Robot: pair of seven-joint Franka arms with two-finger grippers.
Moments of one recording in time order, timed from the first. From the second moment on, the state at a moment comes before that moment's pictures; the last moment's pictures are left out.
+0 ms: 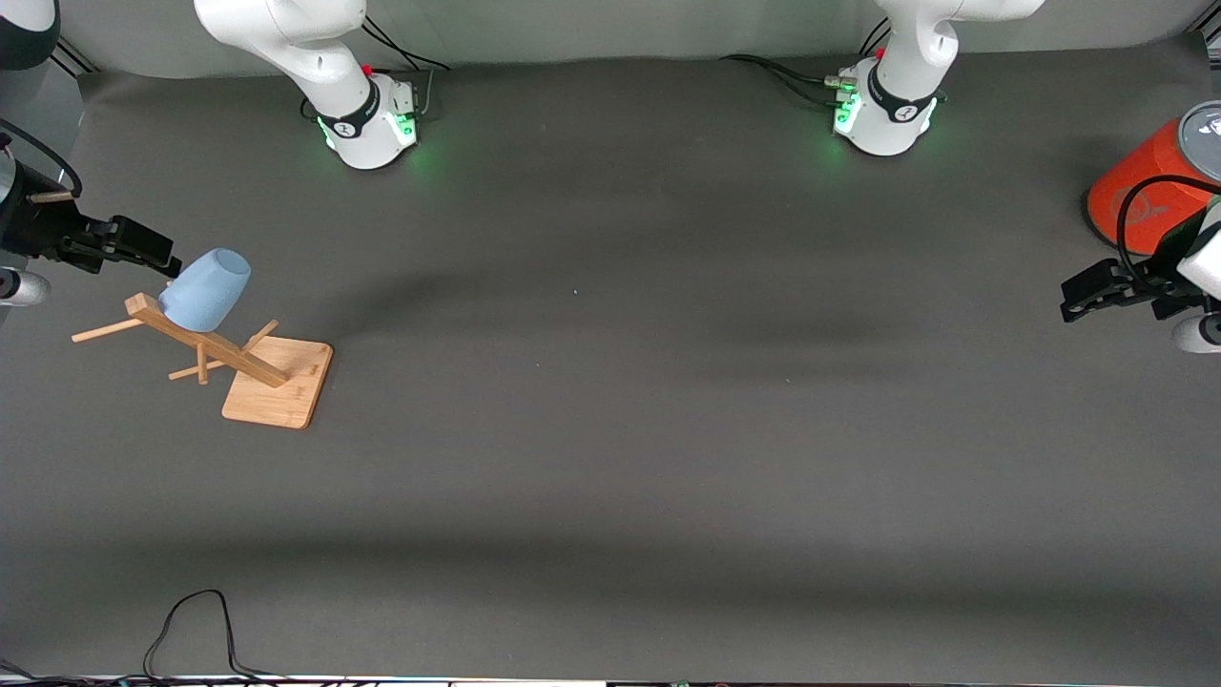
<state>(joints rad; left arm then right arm) -0.15 0.08 0.16 -1.55 0.02 1.64 0.00 0.10 -0.02 -0.09 -1.59 -0.01 1.50 0.11</state>
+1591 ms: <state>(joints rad) -0.16 0.22 0.15 -1.47 -0.02 1.63 0.00 0.09 -0.14 -0.19 -1.77 0.01 1.53 0.23</state>
